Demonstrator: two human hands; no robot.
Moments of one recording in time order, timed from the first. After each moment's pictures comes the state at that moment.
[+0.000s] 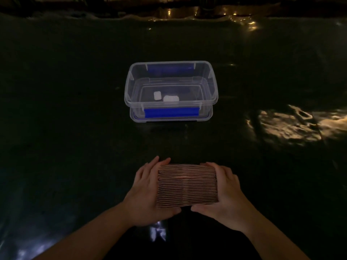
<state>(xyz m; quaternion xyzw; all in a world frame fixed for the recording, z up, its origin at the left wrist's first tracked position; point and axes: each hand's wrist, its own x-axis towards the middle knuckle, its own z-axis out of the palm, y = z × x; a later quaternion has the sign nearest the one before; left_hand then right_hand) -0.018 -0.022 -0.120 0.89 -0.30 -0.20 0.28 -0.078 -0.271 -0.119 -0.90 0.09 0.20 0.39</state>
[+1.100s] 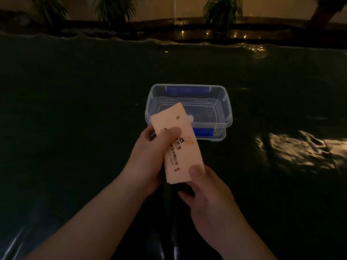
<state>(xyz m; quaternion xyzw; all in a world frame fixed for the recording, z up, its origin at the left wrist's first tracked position) 0.047 -0.053 0.021 0.57 0.16 -0.23 0.77 -0.031 -0.183 -0.013 -0.42 0.28 0.16 0.85</state>
